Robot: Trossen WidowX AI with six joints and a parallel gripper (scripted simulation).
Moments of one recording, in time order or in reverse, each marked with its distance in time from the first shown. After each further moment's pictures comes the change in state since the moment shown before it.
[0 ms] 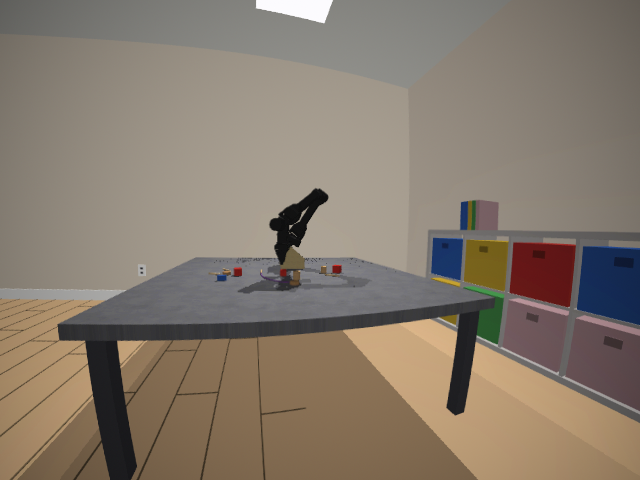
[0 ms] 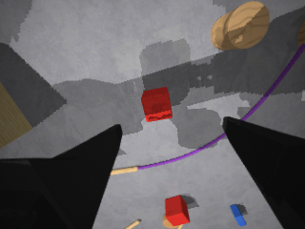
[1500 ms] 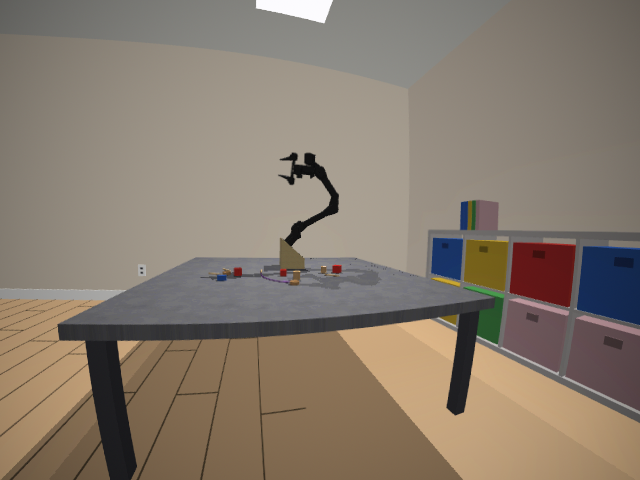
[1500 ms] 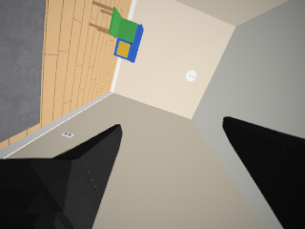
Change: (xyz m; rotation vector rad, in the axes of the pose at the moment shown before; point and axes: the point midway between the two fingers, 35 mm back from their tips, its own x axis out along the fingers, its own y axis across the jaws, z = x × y) arm -0.498 0.248 -0.032 0.671 1.216 -1.009
